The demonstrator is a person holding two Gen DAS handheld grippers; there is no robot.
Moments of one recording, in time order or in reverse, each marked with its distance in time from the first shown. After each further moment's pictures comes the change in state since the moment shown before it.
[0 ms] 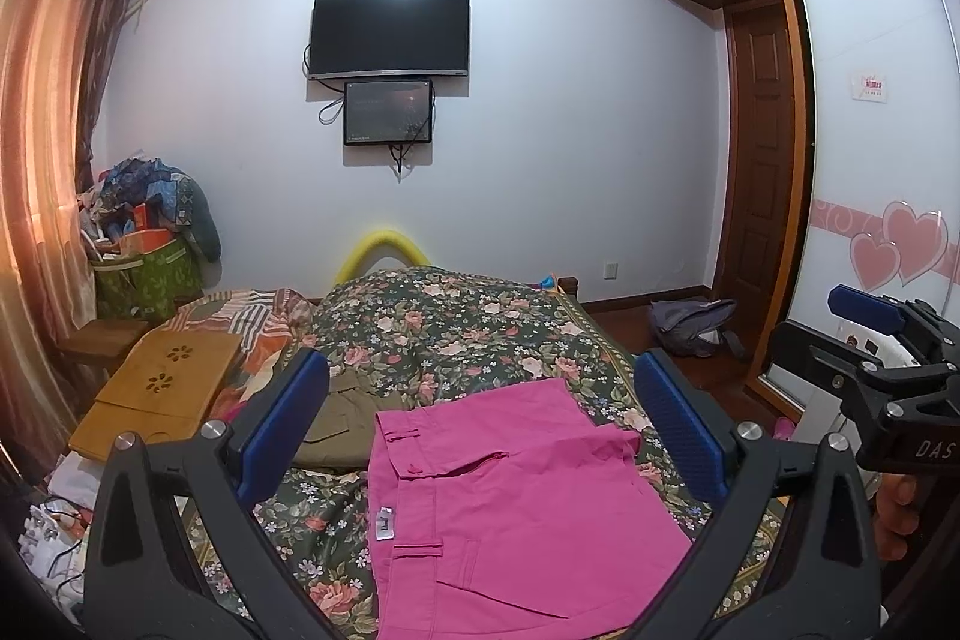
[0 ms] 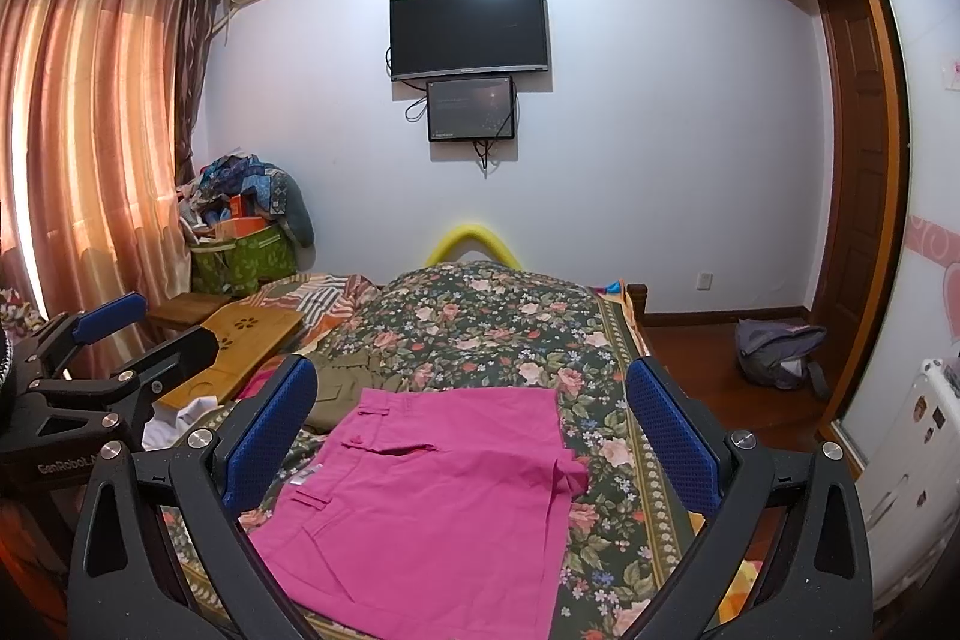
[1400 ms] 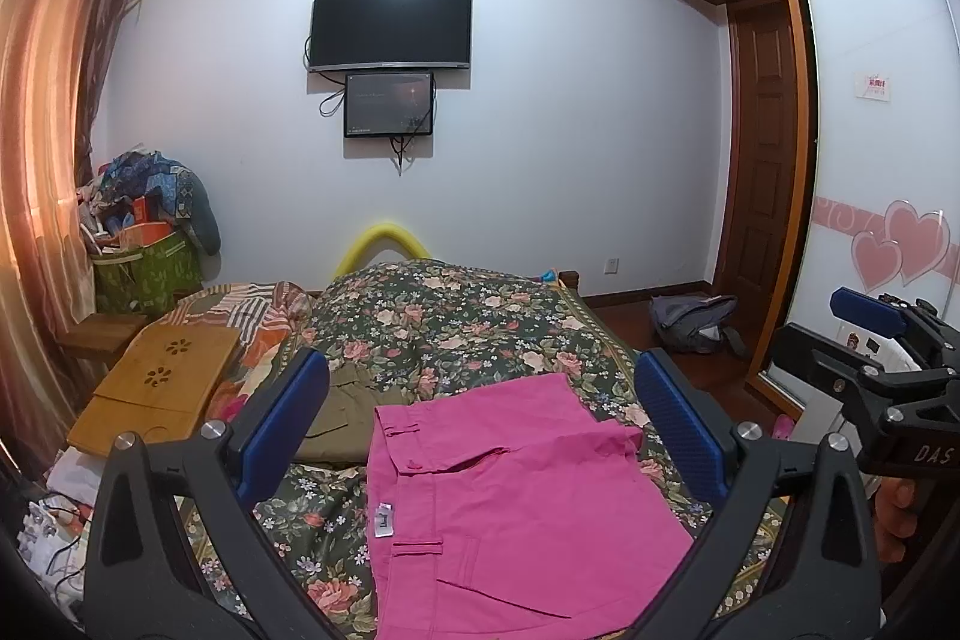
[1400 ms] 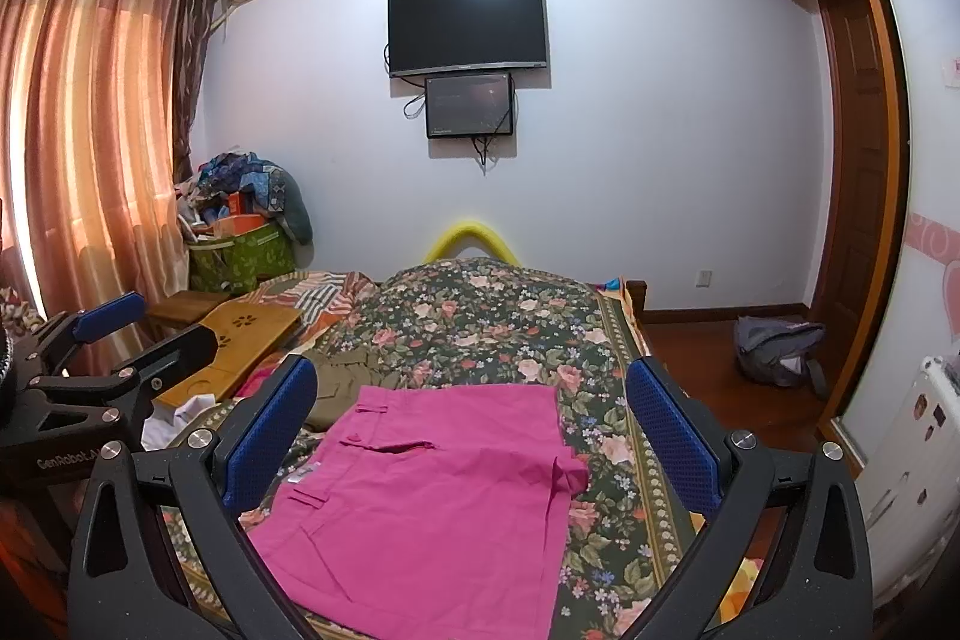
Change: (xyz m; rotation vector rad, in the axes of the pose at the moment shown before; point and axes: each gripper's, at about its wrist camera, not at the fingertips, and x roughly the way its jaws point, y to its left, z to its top) left arm 0.008 0.002 0.001 -0.006 0.017 0.001; right arm 0.004 0.003 -0.002 0.004 0.010 -0.004
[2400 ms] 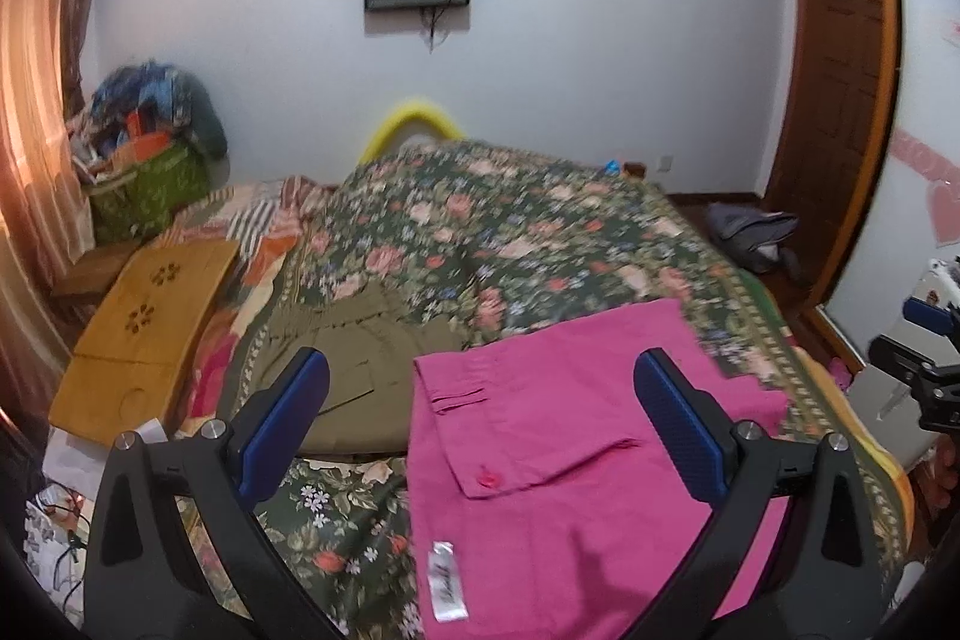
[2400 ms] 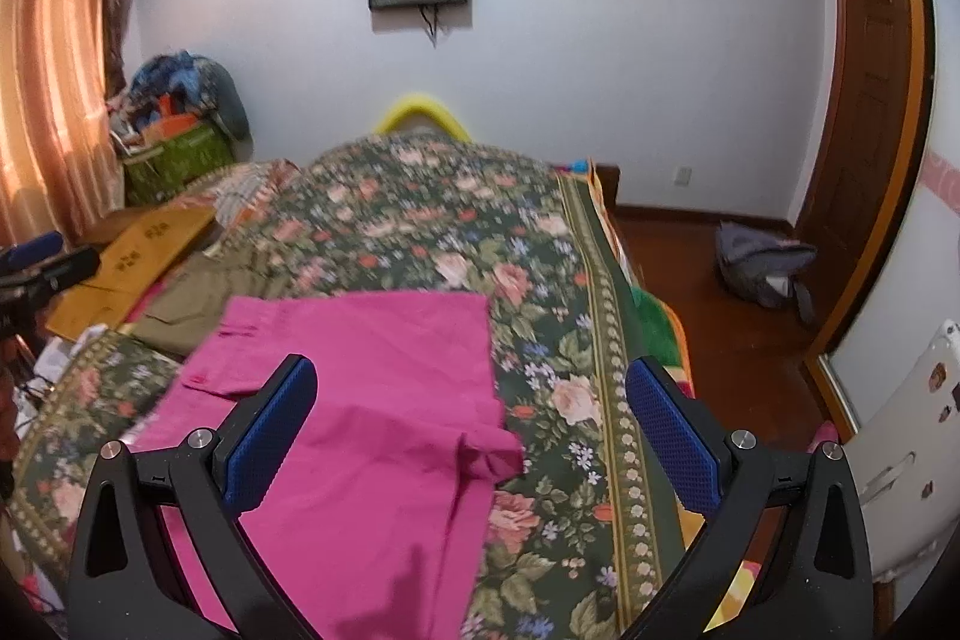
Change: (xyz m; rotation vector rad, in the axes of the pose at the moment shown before) left arm 0.215 0.078 -0.045 -0.021 0.302 0.077; right arm 0.148 -0.081 -0.043 0.006 0.308 -0.079
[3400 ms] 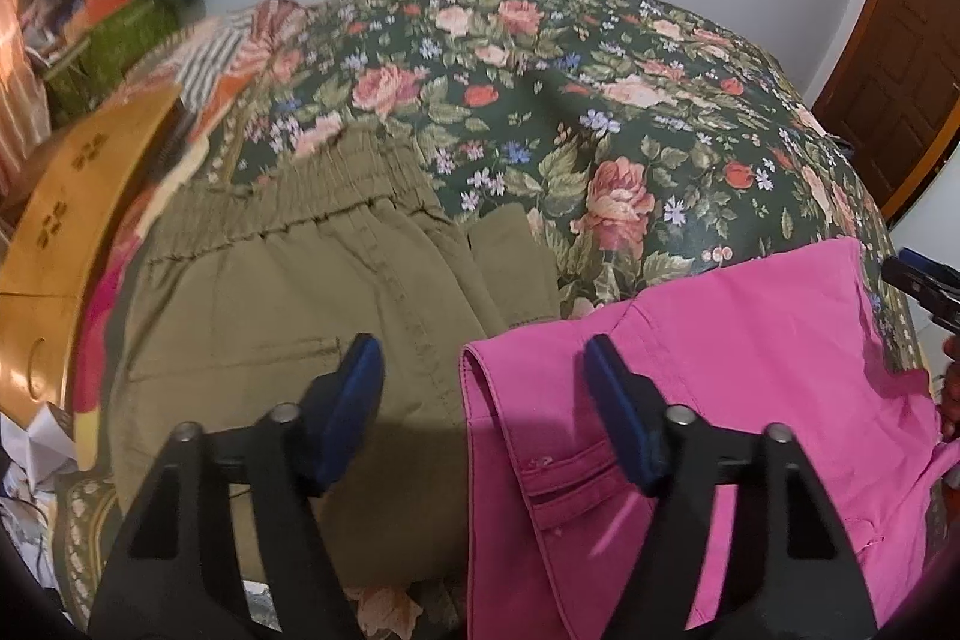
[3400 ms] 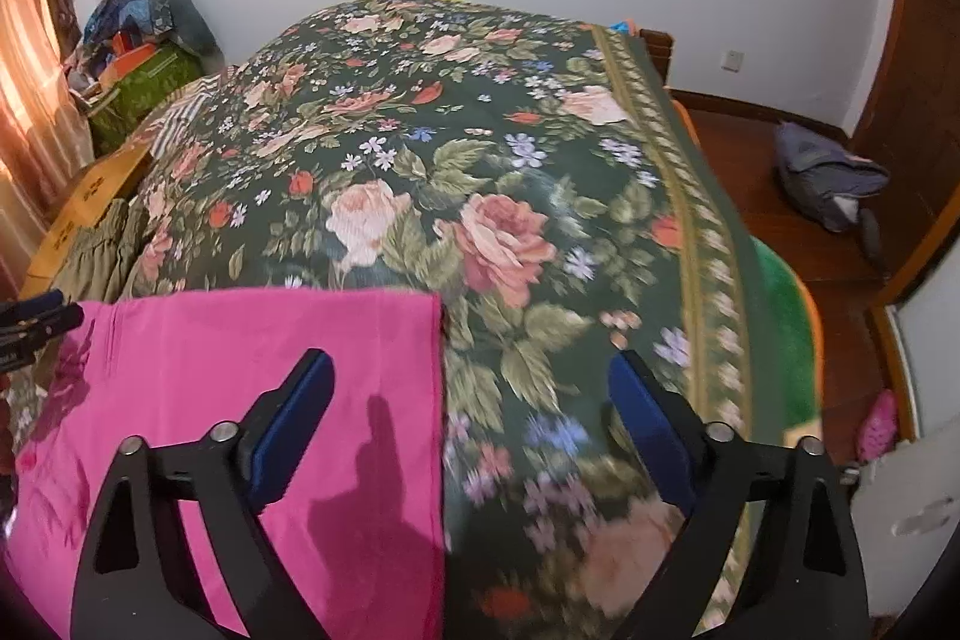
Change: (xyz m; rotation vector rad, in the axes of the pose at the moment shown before) left arm 0.240 0.063 -0.022 -0.083 0.398 -0.016; right arm 0.221 -0.050 0.028 0.048 0.290 0.100
